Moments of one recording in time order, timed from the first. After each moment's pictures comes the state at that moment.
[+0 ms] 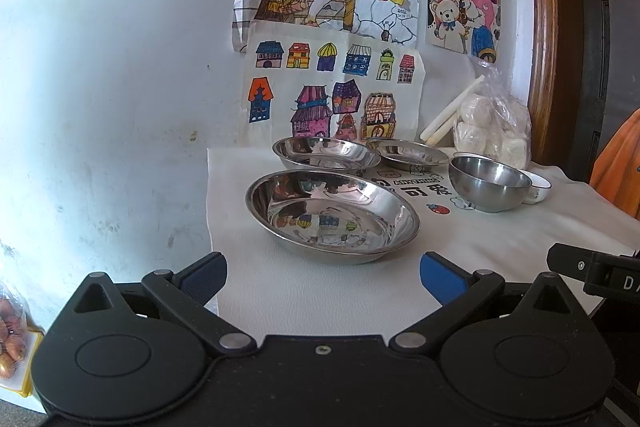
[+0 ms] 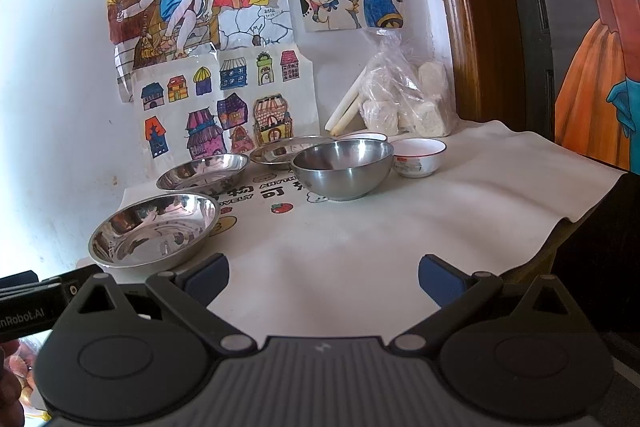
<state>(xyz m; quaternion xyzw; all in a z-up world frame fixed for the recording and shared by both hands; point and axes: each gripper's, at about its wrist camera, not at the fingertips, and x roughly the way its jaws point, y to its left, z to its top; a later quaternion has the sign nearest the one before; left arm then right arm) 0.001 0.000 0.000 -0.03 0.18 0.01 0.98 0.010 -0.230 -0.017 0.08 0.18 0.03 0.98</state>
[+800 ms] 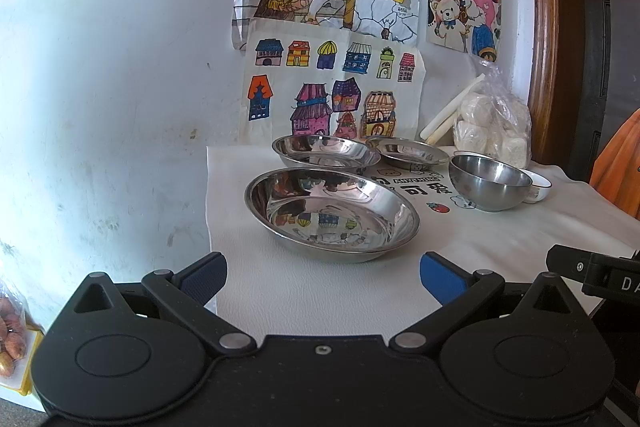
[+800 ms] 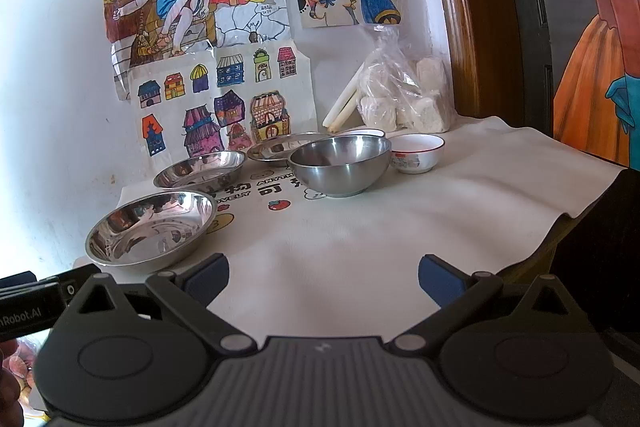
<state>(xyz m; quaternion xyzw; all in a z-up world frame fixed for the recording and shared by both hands) 0.005 -0.003 -0.008 -0.03 0.19 0.01 0.98 0.010 -0.230 -0.018 0.08 0.19 0.03 0.98</state>
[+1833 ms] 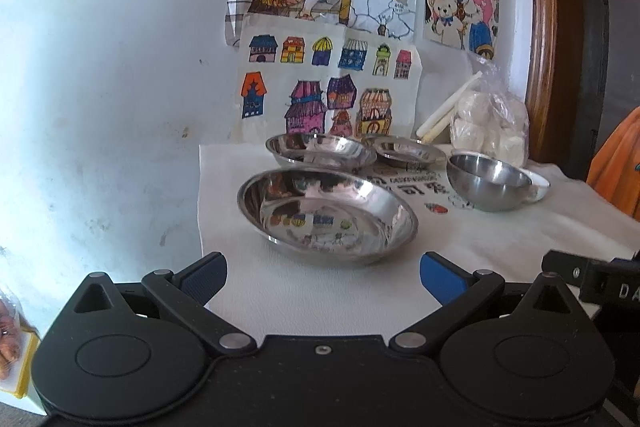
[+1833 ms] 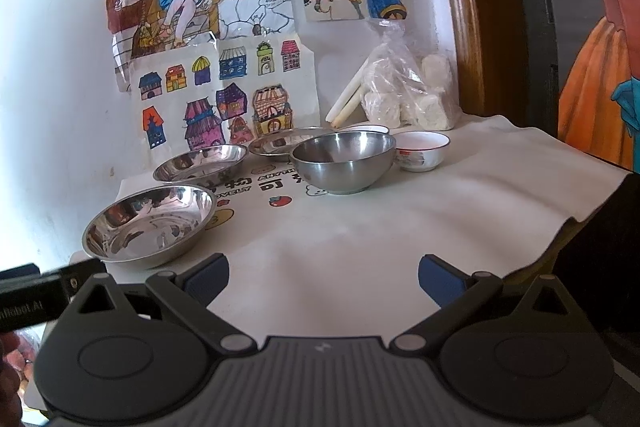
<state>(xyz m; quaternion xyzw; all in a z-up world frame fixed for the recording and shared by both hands) 0.015 0.005 -0.008 -0.03 0.19 0.00 0.98 0.020 -0.228 -0.018 0.07 0.20 0.04 0.98</state>
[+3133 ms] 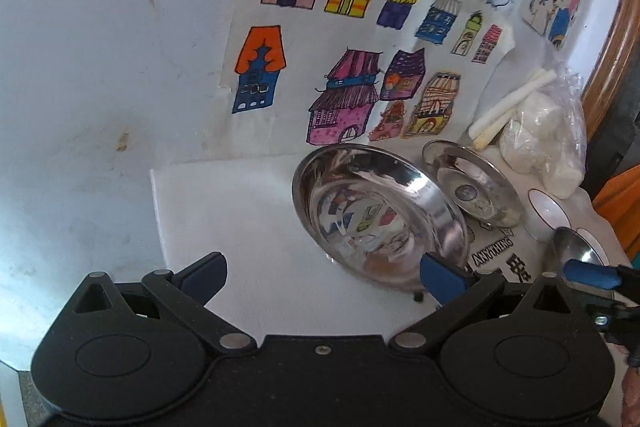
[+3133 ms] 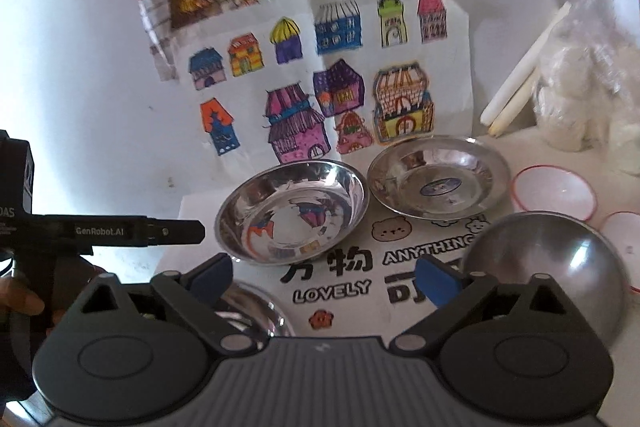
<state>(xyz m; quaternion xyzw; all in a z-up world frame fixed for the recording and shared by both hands) 0.298 0.117 0.029 -0.09 0.35 -0.09 0.93 0.252 -0.158 0.041 0.07 0.30 0.21 0.93</state>
